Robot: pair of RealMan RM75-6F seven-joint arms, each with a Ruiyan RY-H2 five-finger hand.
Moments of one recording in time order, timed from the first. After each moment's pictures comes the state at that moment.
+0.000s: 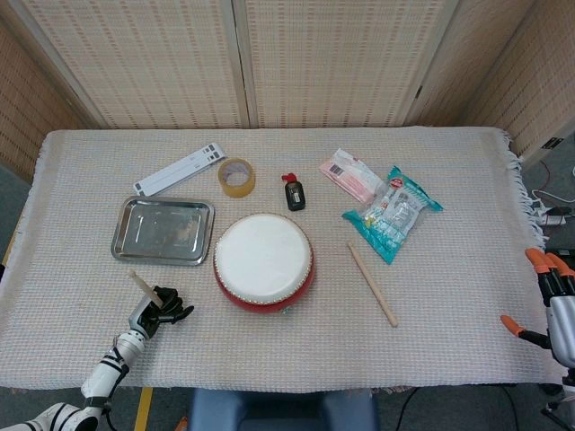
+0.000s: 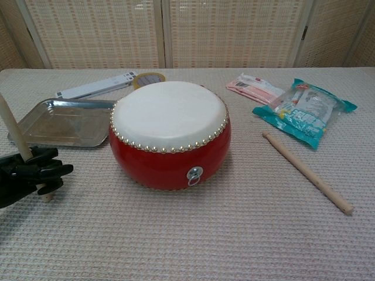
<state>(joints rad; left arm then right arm) -0.42 -1.56 -0.06 -1.29 1.44 0.94 -1.48 0.00 -1.03 0.08 -1.69 -1.52 1.58 0.04</state>
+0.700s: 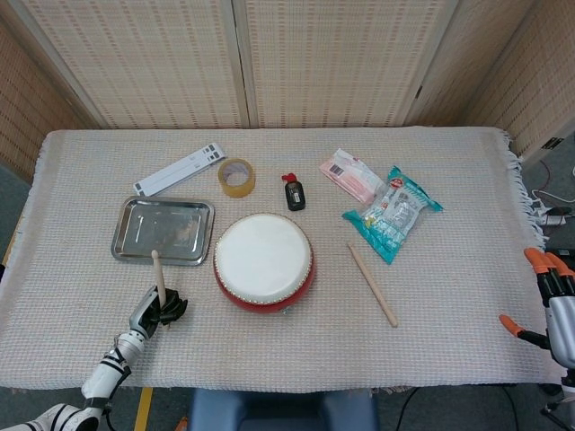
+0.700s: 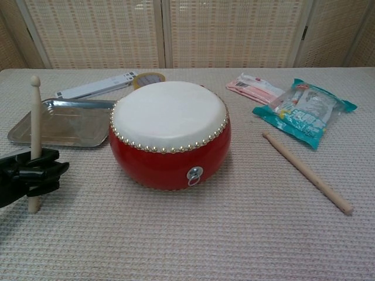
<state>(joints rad) -0.42 -1.56 -0.05 -1.29 1.45 0.94 -1.36 0.00 -1.04 0.08 -1.68 -1.54 1.60 0.04</state>
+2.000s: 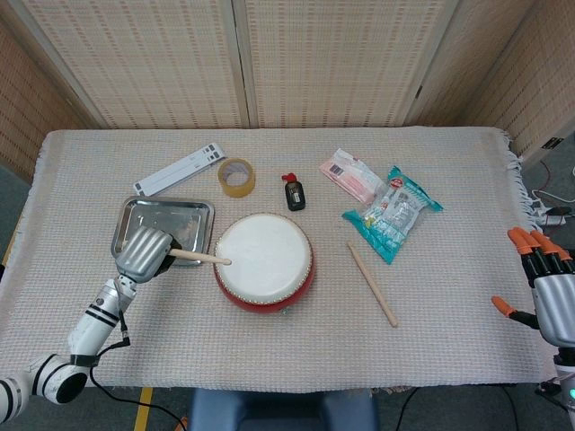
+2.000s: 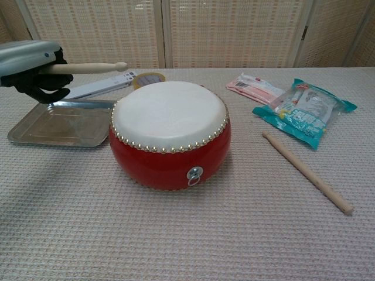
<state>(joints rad) -0.64 -1.33 -0.20 -1.51 1.37 1.03 0.18 0.08 -1.00 0.12 -1.68 -1.57 1.55 -0.01</state>
